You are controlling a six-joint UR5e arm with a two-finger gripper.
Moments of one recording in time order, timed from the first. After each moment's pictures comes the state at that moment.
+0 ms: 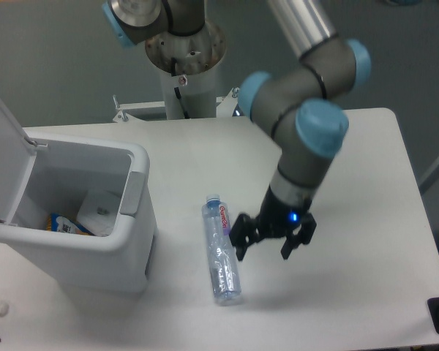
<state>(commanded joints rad) 2.52 -2.20 -1.37 -1.16 1.23 0.28</state>
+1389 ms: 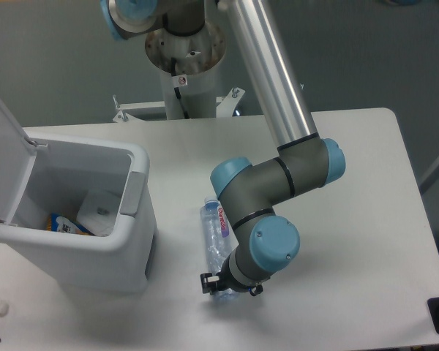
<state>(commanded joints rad) 2.41 -2.28 -1.25 -1.22 1.34 0.22</state>
